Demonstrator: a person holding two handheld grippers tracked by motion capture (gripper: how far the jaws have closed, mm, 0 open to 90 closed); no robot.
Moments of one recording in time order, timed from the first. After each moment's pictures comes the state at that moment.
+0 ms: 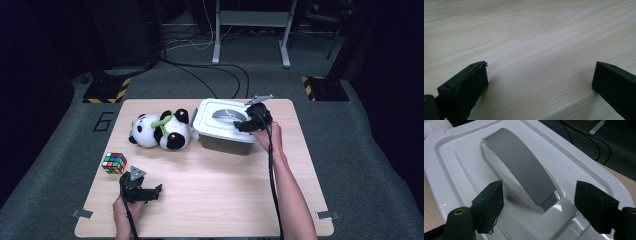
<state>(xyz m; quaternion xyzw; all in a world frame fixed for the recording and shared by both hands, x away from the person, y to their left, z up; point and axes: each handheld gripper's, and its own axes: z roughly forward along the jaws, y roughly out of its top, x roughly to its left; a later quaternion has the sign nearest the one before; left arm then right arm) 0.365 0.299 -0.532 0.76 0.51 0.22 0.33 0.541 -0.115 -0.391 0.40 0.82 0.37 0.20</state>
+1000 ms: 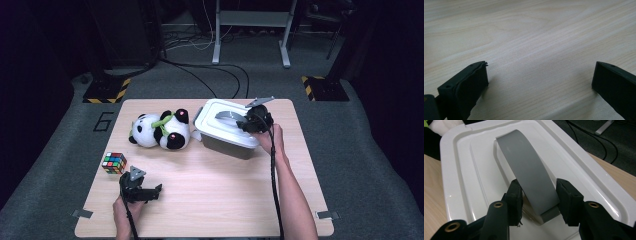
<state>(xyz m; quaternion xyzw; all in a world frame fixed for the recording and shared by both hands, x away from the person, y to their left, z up) 0.365 0.299 -0.532 0.76 0.51 0.22 0.33 0.530 -0.121 -0.392 0.38 0.83 0.37 0.19</state>
